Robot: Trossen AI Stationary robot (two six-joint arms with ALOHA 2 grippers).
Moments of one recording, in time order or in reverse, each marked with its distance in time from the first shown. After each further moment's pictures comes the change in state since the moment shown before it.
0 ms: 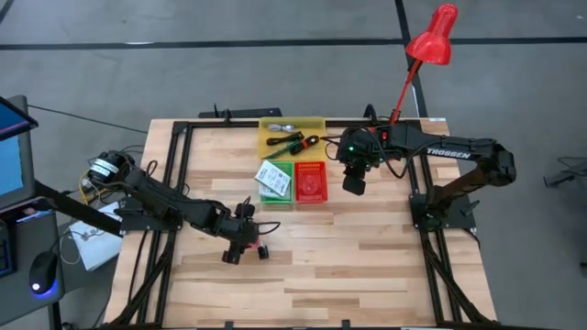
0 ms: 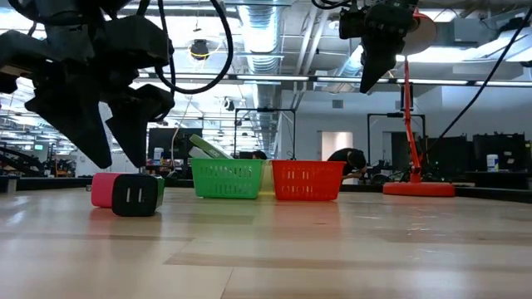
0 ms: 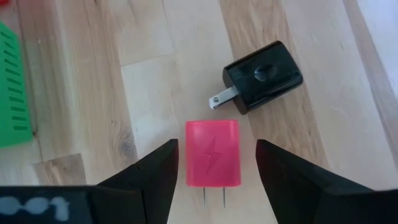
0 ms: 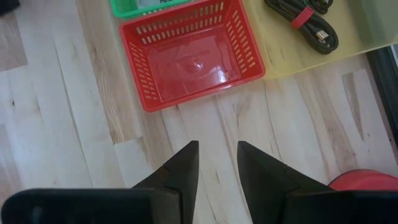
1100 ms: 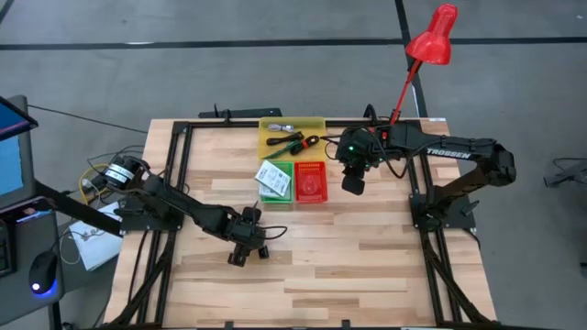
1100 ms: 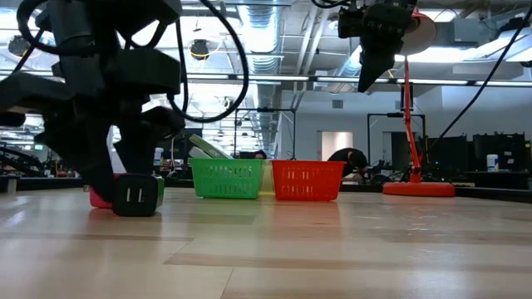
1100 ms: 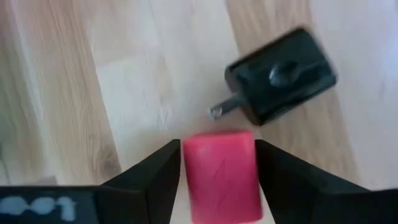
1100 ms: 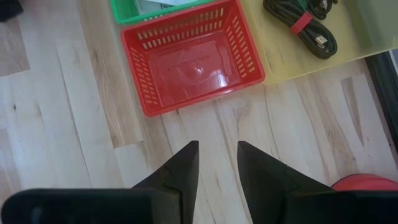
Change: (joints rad) left arm 0.009 0.154 0.048 0.028 0.010 0.047; right arm 0.000 0.000 0.000 0.014 0.000 -0.001
